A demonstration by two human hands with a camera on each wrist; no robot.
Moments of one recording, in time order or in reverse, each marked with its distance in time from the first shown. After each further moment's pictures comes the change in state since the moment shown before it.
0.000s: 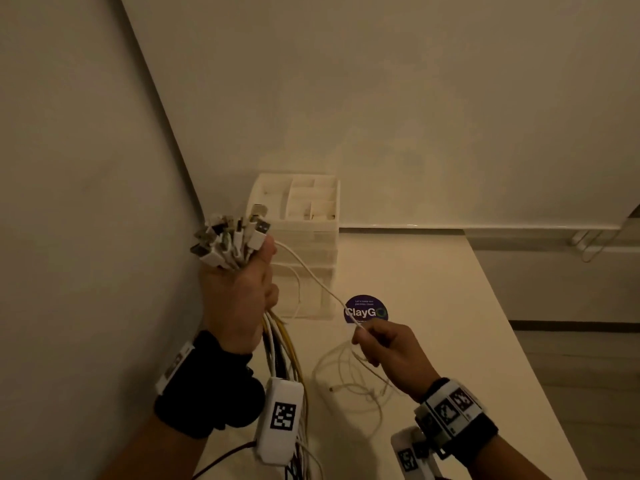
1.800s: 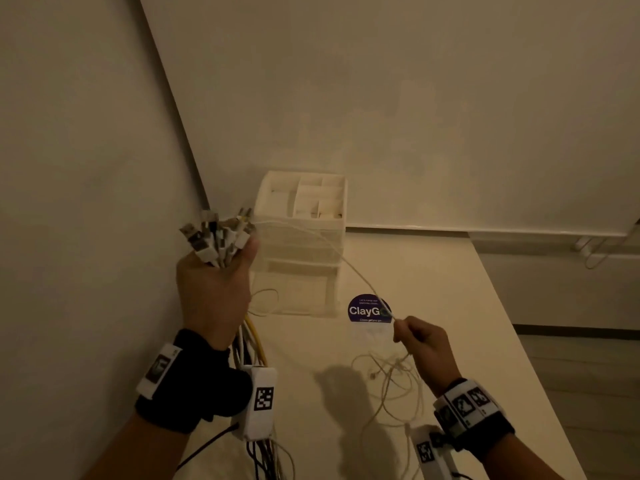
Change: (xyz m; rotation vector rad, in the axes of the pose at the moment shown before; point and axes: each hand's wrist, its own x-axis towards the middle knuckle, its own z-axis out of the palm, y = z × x) left_hand 0.005 0.012 -0.032 0.424 0.183 0.230; right_hand -0.001 0.028 -0.022 0.015 0.256 -0.006
